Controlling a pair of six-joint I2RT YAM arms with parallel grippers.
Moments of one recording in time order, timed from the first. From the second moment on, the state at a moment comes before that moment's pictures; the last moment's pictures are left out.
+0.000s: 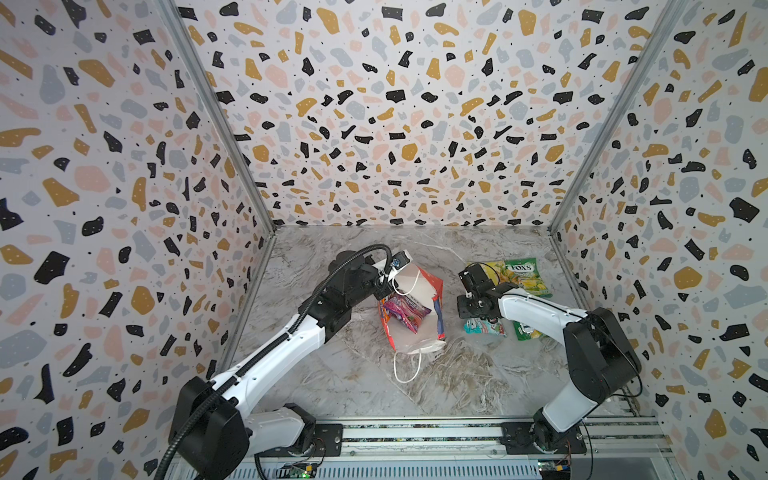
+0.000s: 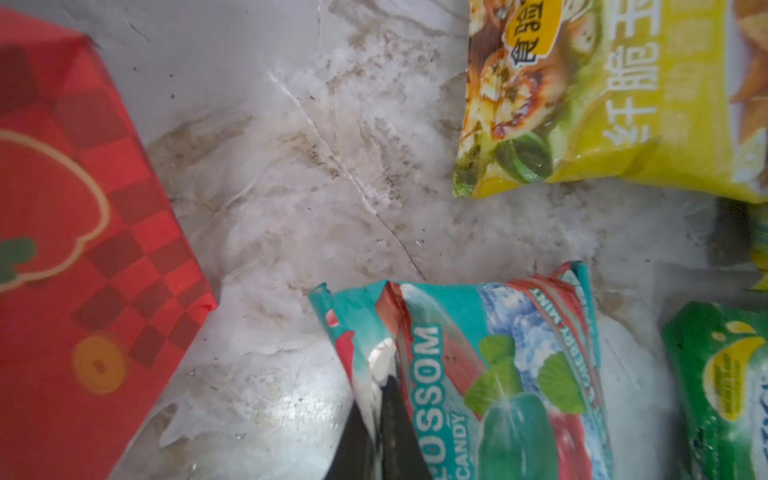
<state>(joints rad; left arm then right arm) -0.54 1.24 0.96 0.00 0.18 0.59 0.51 1.66 1.03 -0.49 0.17 0.36</state>
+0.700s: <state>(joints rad) -0.54 1.24 0.96 0.00 0.18 0.59 0.45 1.65 1.03 -0.45 0.14 0.46</state>
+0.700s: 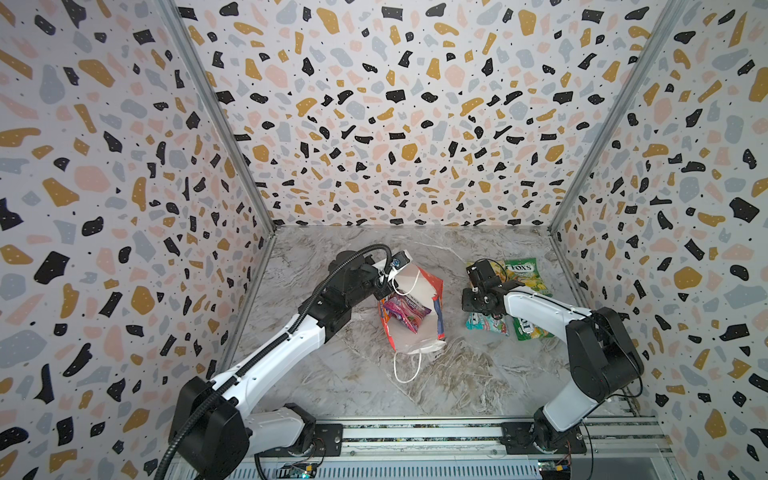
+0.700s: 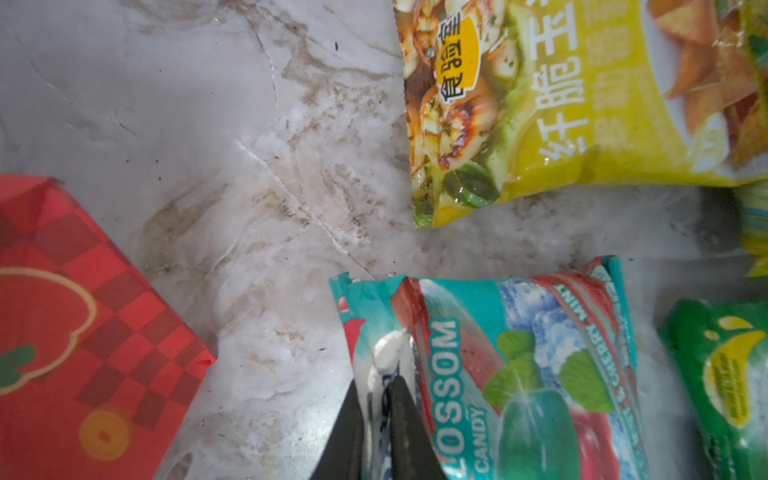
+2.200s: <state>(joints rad) -0.54 1.24 0.96 0.00 0.18 0.58 0.48 1.68 0.98 -0.37 0.04 0.35</state>
